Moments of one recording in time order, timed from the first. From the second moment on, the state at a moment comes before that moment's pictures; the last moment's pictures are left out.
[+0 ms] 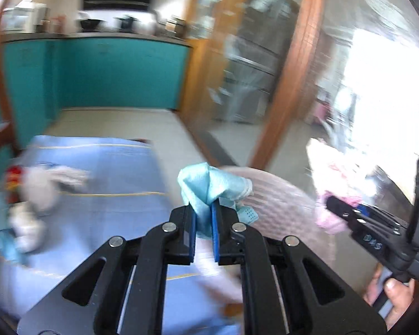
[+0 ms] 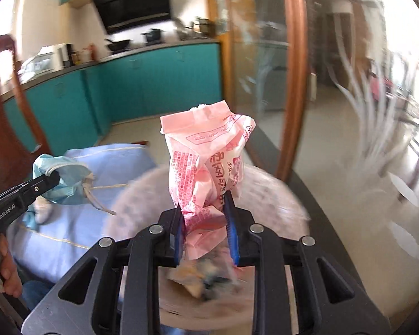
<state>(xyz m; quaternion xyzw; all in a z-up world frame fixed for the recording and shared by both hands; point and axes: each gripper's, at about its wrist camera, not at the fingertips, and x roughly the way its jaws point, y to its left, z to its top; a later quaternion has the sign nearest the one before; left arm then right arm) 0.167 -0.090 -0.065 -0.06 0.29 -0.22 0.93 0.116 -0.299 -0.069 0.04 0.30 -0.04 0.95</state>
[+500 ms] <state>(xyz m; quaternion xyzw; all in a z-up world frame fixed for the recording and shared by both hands) 0.191 -0.016 -0.093 -0.03 0.33 -0.03 0.94 0.142 -0.279 -0.087 0.04 0.33 -0.01 0.94</state>
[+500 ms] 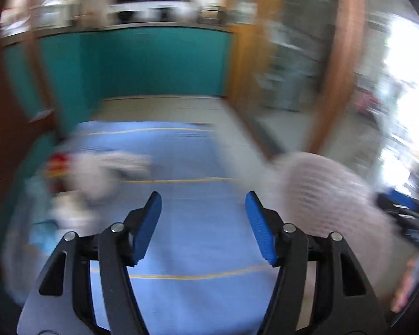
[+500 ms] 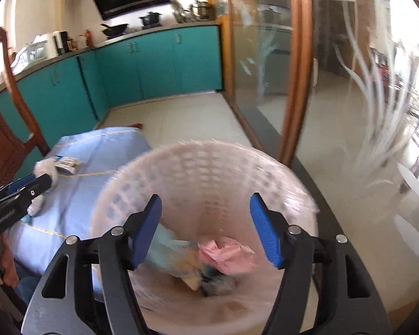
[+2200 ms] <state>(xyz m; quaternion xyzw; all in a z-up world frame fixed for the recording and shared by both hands) 0.229 0.101 -0.185 -0.01 0.46 0.08 0.88 0.191 -0.111 -0.148 0.03 0.42 0.24 0.87</state>
